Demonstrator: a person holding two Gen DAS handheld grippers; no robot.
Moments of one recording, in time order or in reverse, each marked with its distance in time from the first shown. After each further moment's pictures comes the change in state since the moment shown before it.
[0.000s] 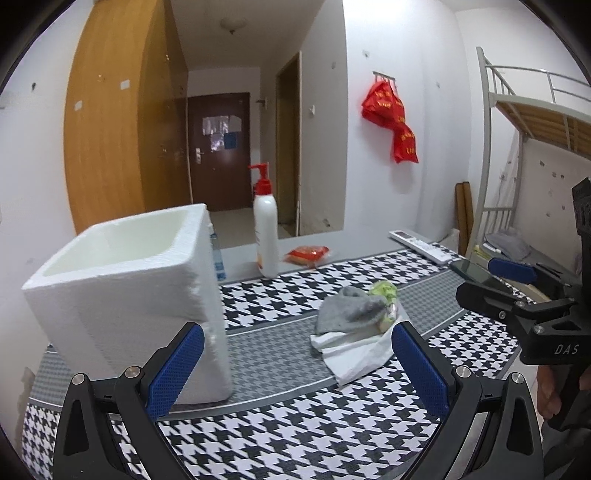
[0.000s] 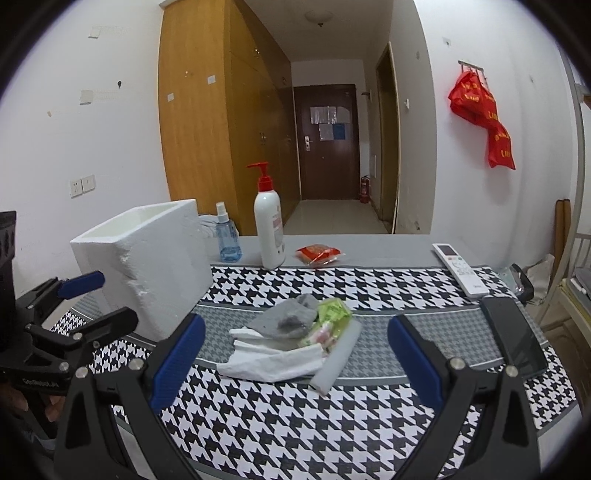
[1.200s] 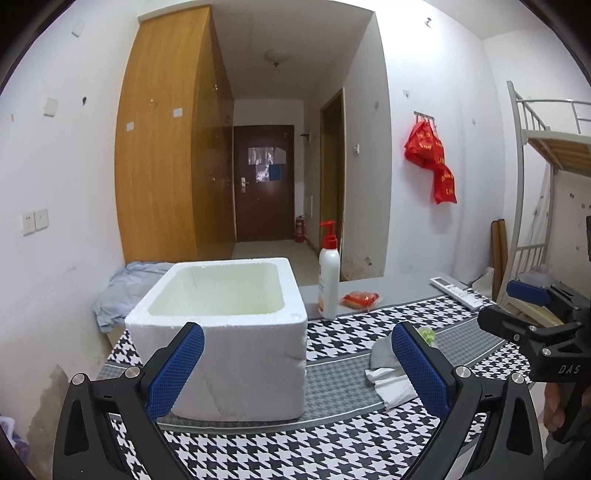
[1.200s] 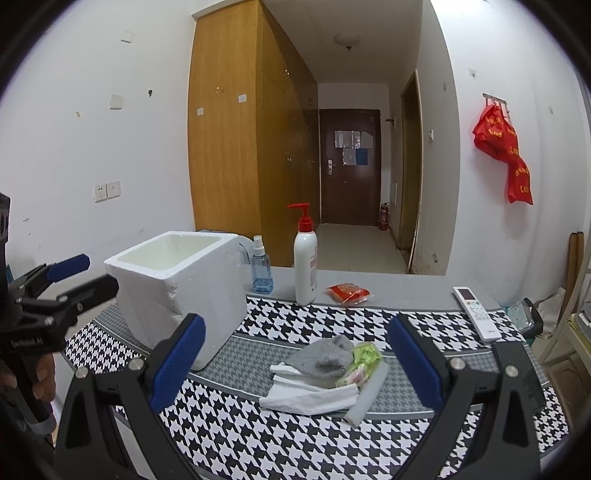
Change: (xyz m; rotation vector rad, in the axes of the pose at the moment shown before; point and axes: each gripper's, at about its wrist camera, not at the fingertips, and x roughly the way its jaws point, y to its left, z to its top) left arm -0.070 0.044 0.022 -0.068 -0.147 0.165; right arm -0.020 0.041 0.030 -0.073 -0.089 0.066
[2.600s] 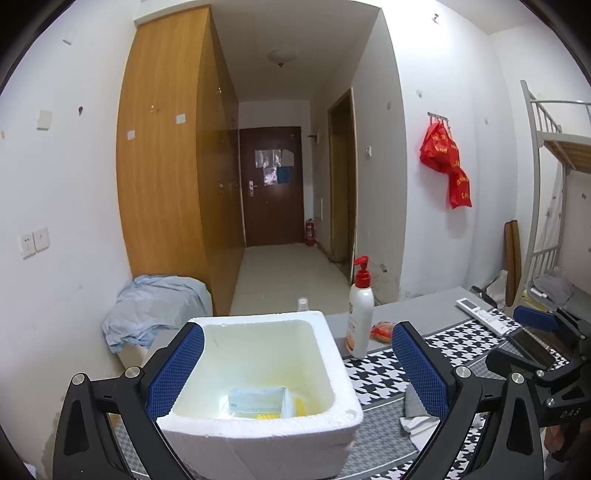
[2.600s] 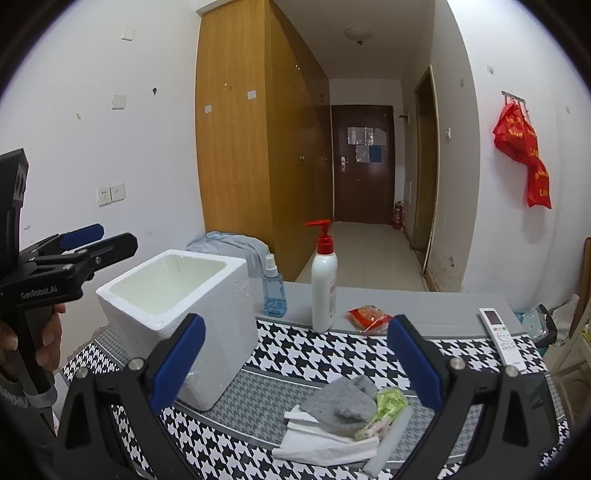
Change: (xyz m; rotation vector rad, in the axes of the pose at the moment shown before) left arm 0.047 0.030 0.068 0.022 0.003 0.038; right arm 0.047 0.006 0.044 -0.007 0.019 0.049
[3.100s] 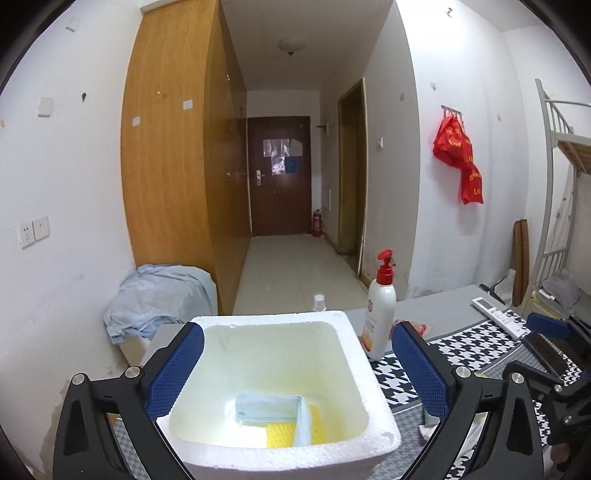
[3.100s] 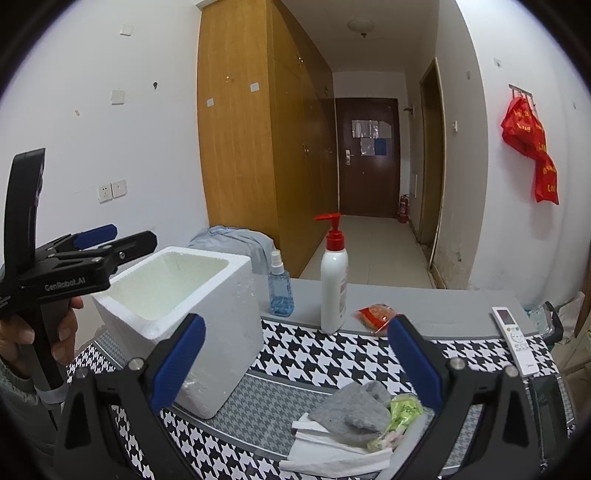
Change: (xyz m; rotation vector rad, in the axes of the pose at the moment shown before) left arm 0.035 0.017 -0.001 -0.022 0.042 0.021; right arm 0.025 0.004 0.003 0.000 0.028 0.022
